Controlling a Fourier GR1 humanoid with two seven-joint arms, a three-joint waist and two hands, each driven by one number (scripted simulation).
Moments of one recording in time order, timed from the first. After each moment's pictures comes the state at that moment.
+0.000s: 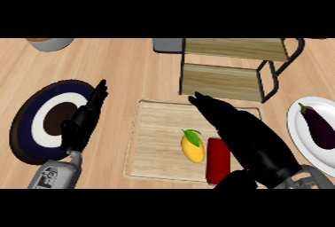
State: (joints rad) left arm -0.17 0.22 -0.18 -1.45 0.01 0.12 0.02; right arm -0.47 -0.37 0.51 -2.04 0.23 0.37 0.93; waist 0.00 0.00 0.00
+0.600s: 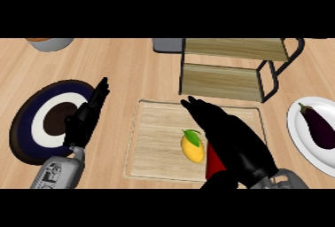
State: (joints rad) left arm -0.20 0.18 -0.13 -1.41 -0.03 0.09 0.02; right arm -0.40 -0.23 0.52 -1.99 0.41 0.41 0.90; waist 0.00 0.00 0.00
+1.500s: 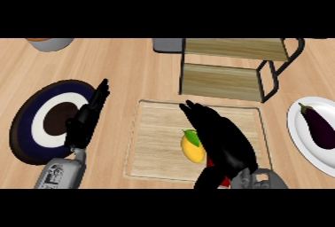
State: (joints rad) left arm -0.18 0.13 -0.08 -1.41 -0.09 0.04 0.00; right arm -0.32 -0.10 0.50 -1.89 0.63 0.51 0.81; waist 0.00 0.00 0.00
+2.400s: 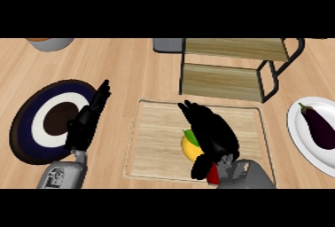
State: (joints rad) left arm -0.16 0.09 -0.06 -1.46 -0.14 0.02 0.04; right arm -0.30 -0.03 0.46 -1.68 0.82 0.47 0.63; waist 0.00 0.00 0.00
